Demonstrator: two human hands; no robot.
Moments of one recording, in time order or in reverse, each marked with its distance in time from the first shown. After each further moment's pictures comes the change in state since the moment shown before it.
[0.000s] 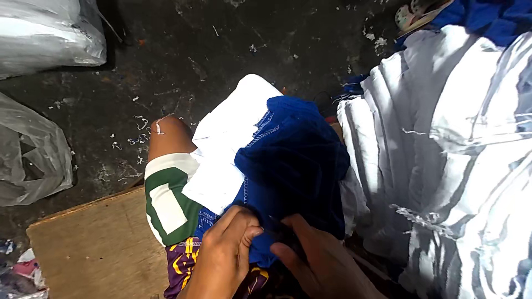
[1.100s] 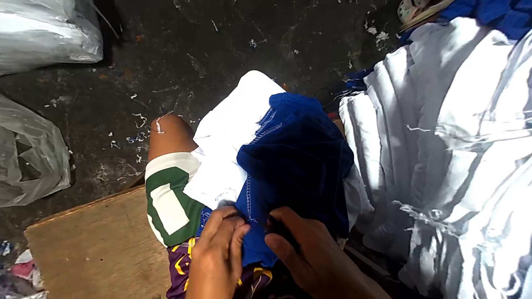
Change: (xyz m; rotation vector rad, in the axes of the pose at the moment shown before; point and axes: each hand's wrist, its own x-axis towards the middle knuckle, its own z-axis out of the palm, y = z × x) left_hand -0.018 0.000 -0.004 0.116 0.119 -0.120; right_hand 0.020 -0.003 0.013 0.218 -0.034 -0.074
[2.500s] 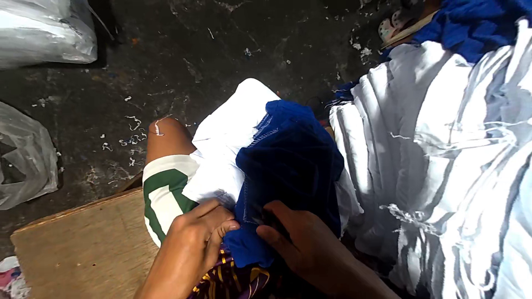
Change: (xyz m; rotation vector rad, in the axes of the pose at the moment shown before) left_hand 0.037 -0.026 -0.043 0.031 -0.235 0.171; right_hand 0.014 -0.007 -0.014 -0.183 -0.128 0.074
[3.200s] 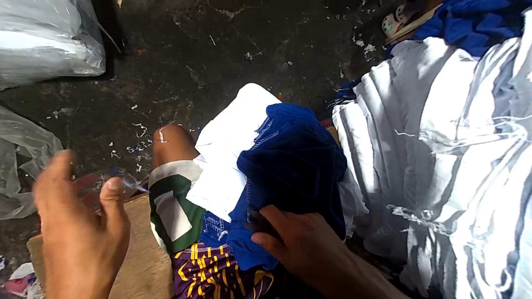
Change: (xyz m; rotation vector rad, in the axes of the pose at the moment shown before) left_hand -0.005 -0.027 -0.086 0.343 0.395 -0.371; right_hand 0.004 -0.003 0.008 -0.252 0.117 -0.169
